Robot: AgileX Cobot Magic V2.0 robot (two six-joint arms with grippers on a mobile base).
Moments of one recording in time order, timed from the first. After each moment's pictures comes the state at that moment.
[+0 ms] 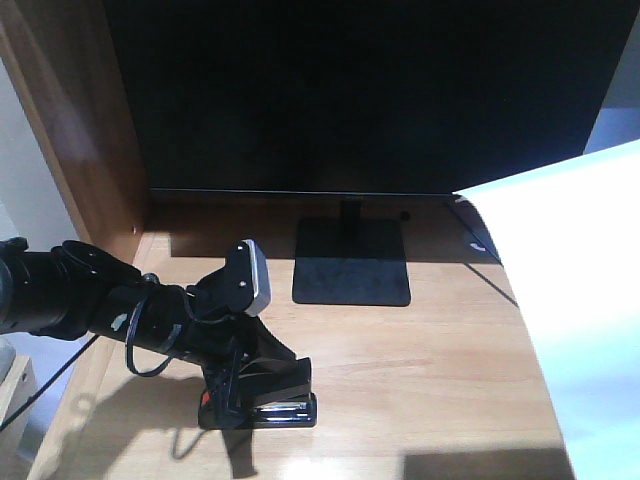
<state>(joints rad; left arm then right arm) -0.36 1.79 -0.92 -1.30 0.76 2.00 0.02 0.32 -0.37 -0.43 -0.94 1.55</state>
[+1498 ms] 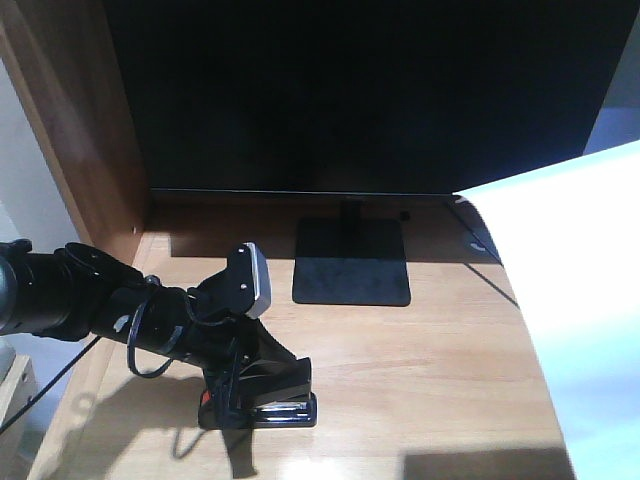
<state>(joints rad) -0.36 1.80 -0.92 -1.30 0.76 2.01 0.02 0.32 -0.37 -0.43 -0.94 1.55</state>
